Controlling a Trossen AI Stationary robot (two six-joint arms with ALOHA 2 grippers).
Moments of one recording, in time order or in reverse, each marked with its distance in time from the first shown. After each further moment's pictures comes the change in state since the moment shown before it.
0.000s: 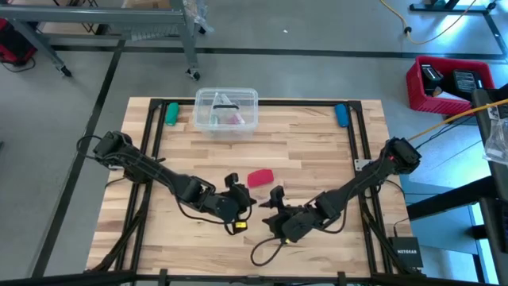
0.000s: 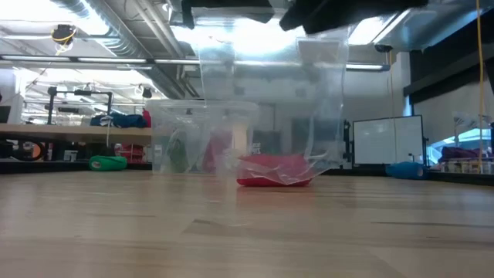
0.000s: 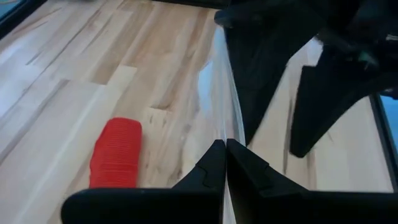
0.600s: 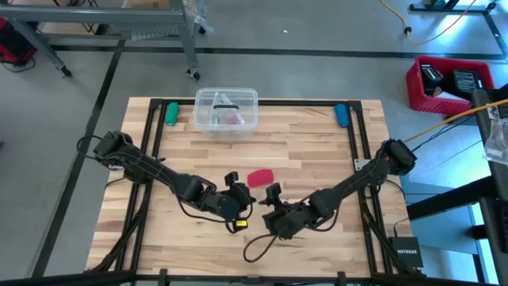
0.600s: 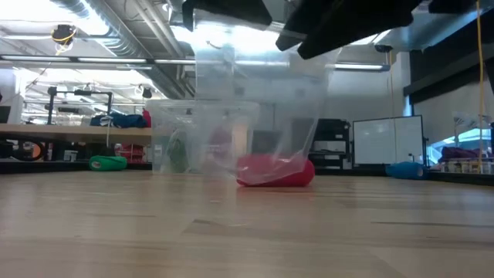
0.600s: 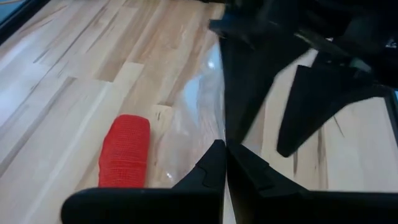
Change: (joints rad) left arm 0.006 0.002 0.000 -0.018 -0.001 0.010; right arm -0.039 0.049 0.073 -0.145 -0.038 0.003
